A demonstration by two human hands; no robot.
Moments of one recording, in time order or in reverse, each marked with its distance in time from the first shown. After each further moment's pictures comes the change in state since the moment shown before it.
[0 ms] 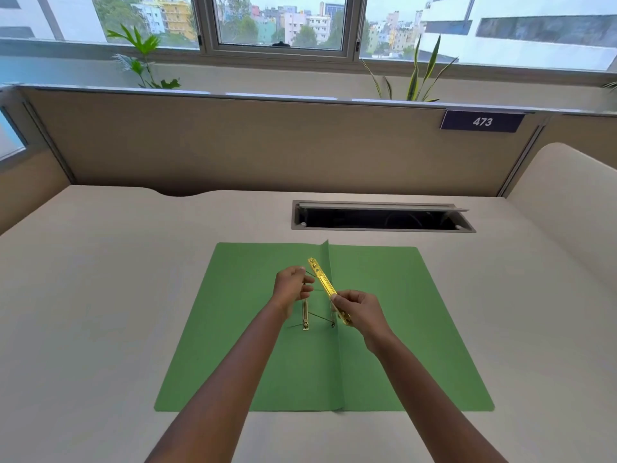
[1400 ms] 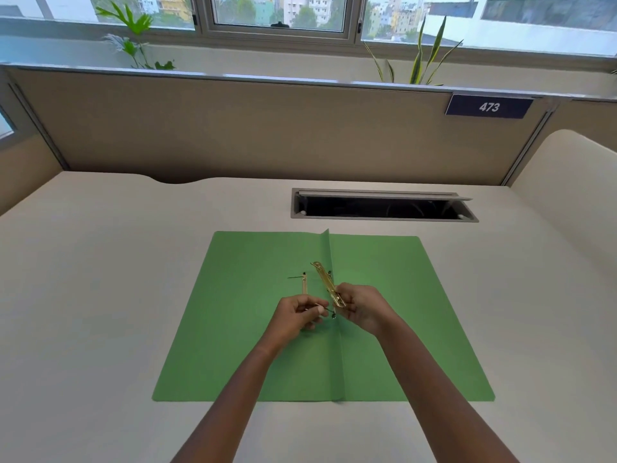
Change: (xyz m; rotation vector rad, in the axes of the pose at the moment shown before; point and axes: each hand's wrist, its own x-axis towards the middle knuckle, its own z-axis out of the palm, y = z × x) left_hand -0.031 -0.056 -0.016 0.202 -0.242 0.148; right_hand 0.015 -0.003 -0.002 0.221 -0.062 0.317
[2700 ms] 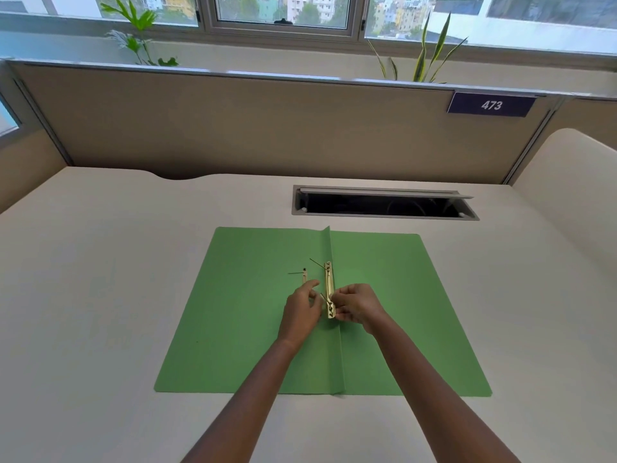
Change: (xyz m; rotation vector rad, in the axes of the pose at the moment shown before) left_hand 0.007 0.002 0.028 0.301 0.252 0.084; right_hand 0.003 0.012 -0.001 -0.290 0.000 -0.116
